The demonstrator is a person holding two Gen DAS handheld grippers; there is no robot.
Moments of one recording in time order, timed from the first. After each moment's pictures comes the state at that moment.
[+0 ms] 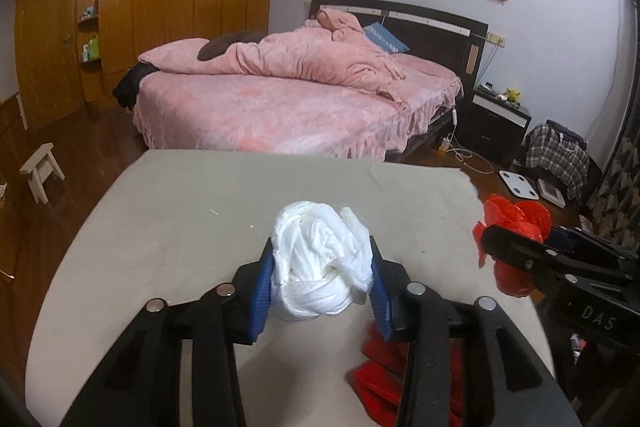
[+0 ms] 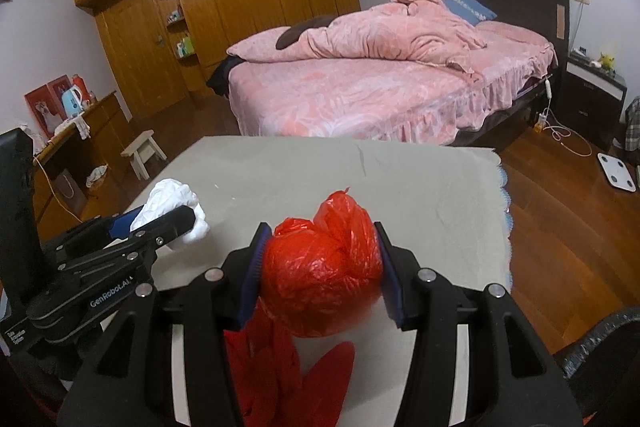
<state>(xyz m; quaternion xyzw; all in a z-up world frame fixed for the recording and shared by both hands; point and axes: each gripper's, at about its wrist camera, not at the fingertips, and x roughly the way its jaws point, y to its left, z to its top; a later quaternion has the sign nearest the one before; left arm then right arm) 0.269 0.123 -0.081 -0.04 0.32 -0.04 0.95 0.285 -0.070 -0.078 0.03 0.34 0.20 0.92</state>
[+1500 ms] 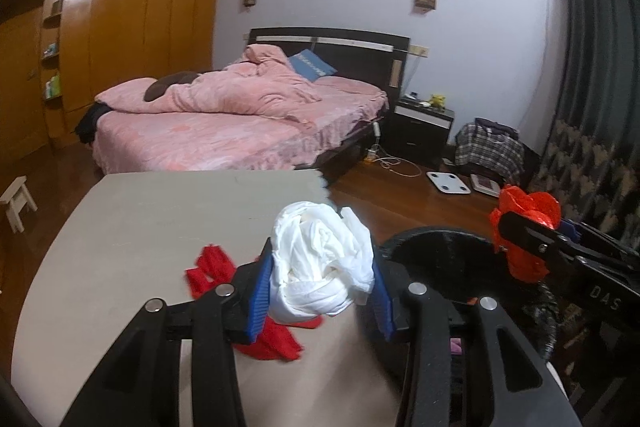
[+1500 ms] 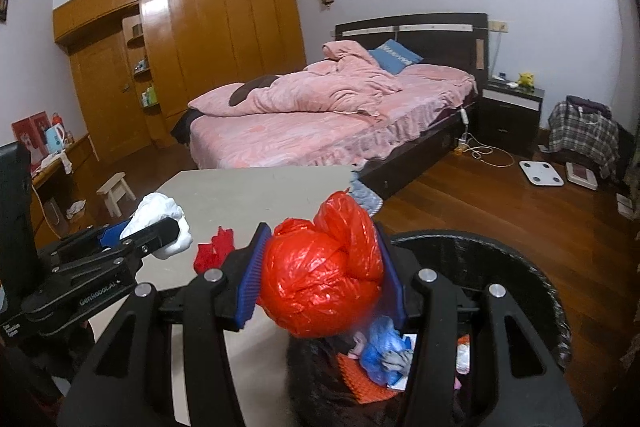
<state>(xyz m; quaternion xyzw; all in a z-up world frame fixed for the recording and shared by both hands) 0.083 -0.035 -0.011 -0.01 0.27 -0.14 0.95 0.054 -0.240 0.000 0.05 0.26 0.09 0.96</state>
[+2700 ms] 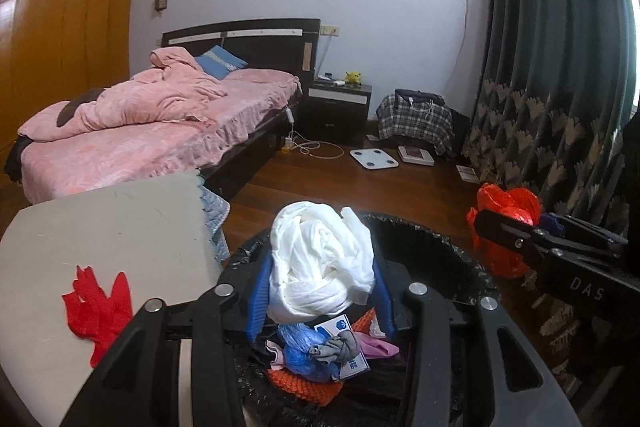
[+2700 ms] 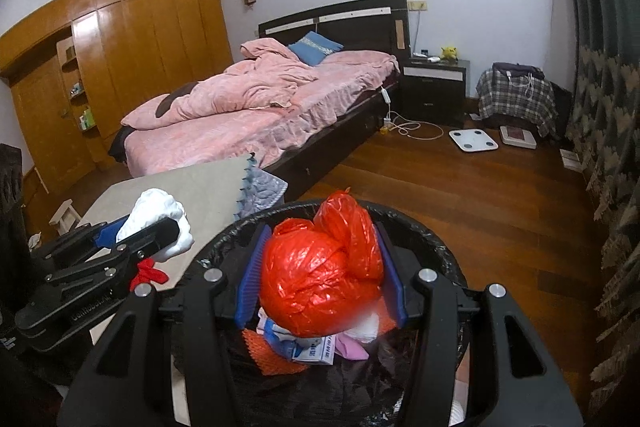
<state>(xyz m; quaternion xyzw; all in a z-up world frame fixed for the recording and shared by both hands) 0.089 -0.171 -0.038 0.03 0.27 -0.27 0.92 0.029 -0.365 -0.038 0.09 0.28 -0.03 0.96</state>
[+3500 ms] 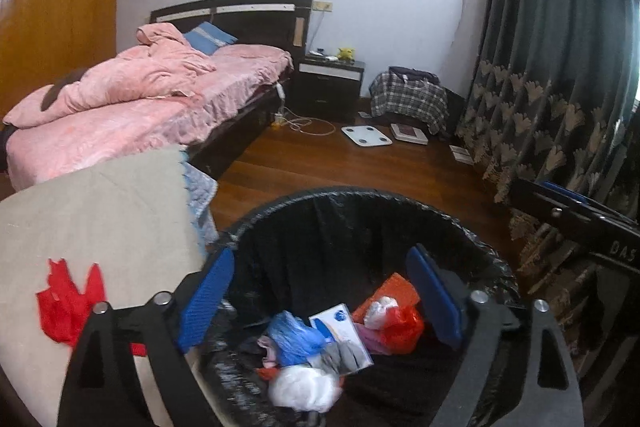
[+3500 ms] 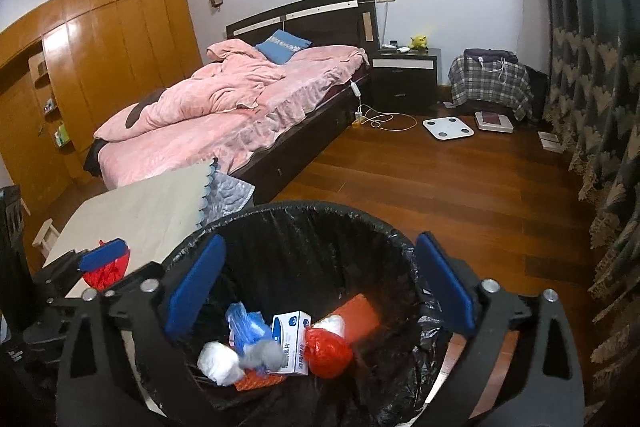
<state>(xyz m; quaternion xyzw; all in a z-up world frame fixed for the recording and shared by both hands) 0.119 -0.174 -0.062 0.04 0.31 -0.29 0.91 0.042 -0.395 -0.052 0.11 0.28 -0.08 0.95</state>
